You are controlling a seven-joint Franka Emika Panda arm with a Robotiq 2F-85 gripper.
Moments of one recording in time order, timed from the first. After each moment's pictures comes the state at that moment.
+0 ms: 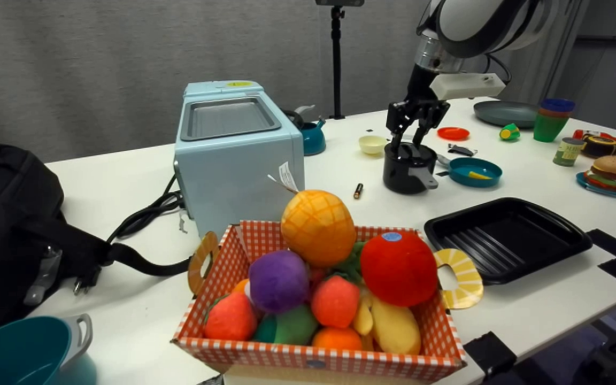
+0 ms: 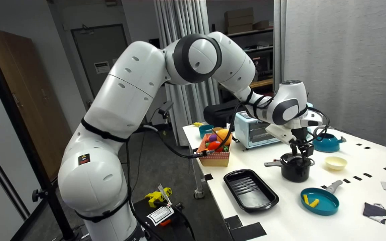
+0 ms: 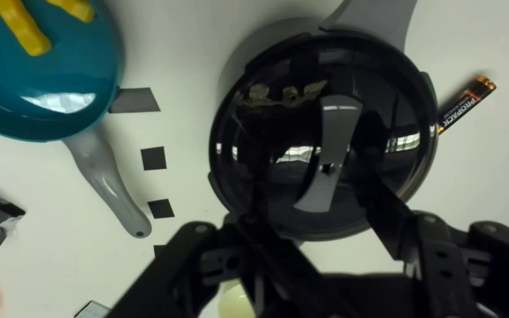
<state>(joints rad) 0.04 0.73 -0.08 -1.62 0.10 2.59 0.21</state>
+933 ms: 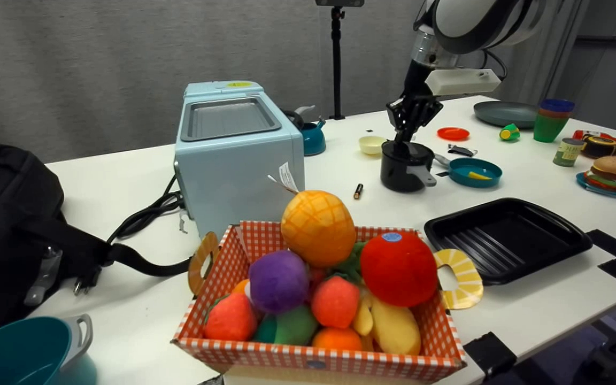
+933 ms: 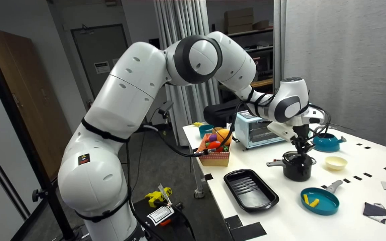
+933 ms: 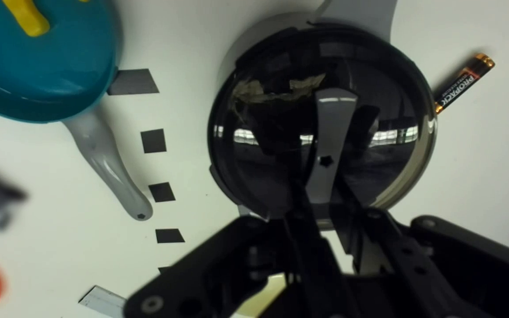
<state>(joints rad) 0.04 0.74 -0.09 -1.58 0.08 2.57 0.23</state>
